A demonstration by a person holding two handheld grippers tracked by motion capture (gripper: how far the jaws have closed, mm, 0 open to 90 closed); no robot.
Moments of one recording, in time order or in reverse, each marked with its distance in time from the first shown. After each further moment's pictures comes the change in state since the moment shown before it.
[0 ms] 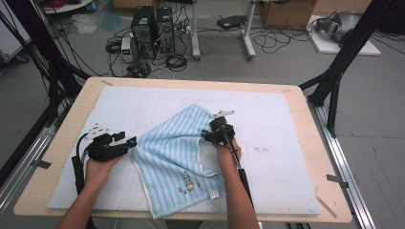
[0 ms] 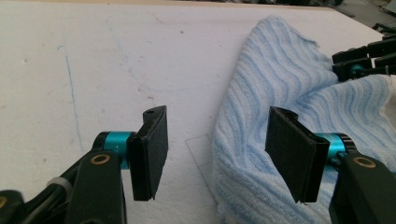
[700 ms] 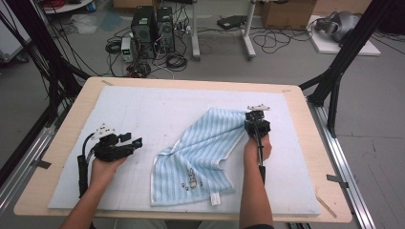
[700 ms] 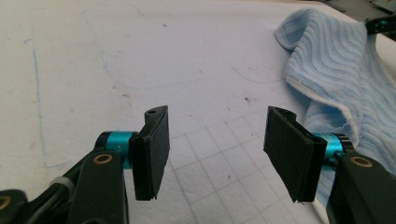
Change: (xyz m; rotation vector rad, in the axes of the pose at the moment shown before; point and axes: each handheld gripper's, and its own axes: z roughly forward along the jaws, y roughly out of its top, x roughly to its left) left arm -0.011 0.001 0.011 0.016 -0.040 0.000; right arm -0.083 -0.020 -0.052 -0.017 -0.481 0.200
